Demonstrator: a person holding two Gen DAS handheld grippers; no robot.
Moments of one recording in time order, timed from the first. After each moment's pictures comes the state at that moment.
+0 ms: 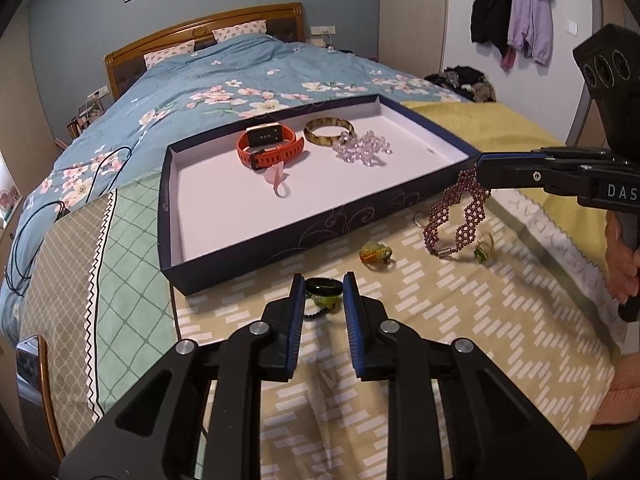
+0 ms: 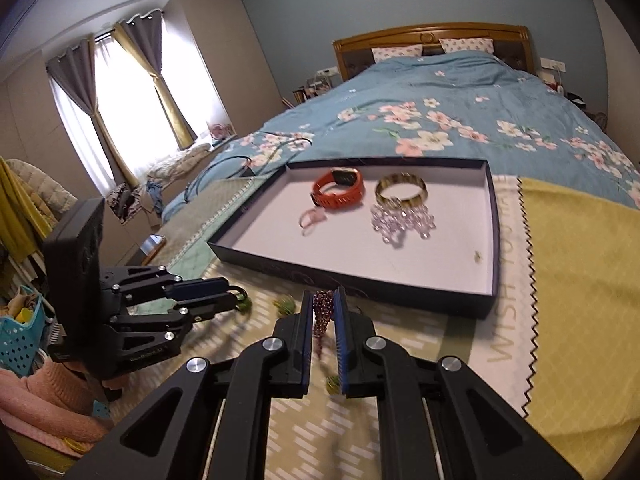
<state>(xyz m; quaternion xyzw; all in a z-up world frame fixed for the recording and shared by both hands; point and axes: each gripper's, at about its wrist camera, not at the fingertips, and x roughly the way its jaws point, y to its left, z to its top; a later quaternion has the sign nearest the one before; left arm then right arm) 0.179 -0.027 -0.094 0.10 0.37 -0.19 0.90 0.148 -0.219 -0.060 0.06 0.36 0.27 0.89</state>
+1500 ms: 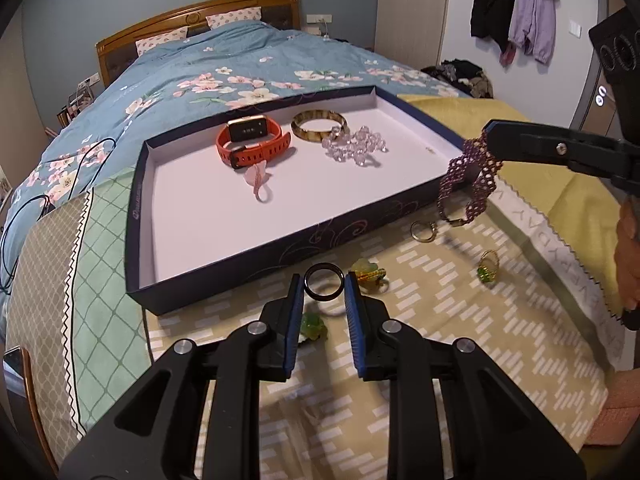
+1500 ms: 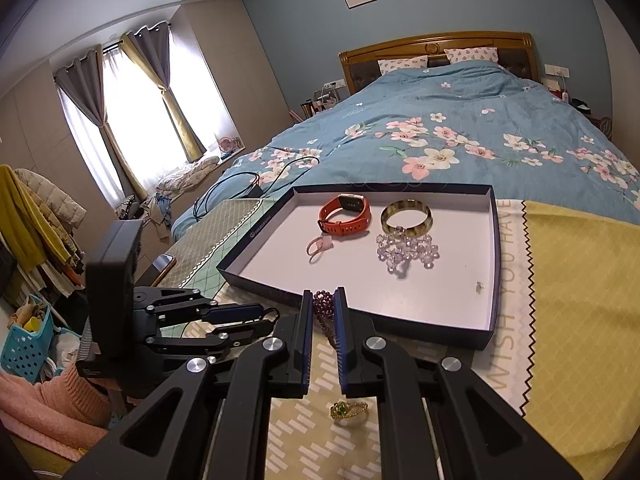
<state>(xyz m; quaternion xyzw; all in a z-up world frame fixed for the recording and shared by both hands) 0.204 -0.042 -0.102 0.09 0.40 -0.20 0.89 0.159 -0.222 -0.045 0.07 0.34 0.29 0.89</state>
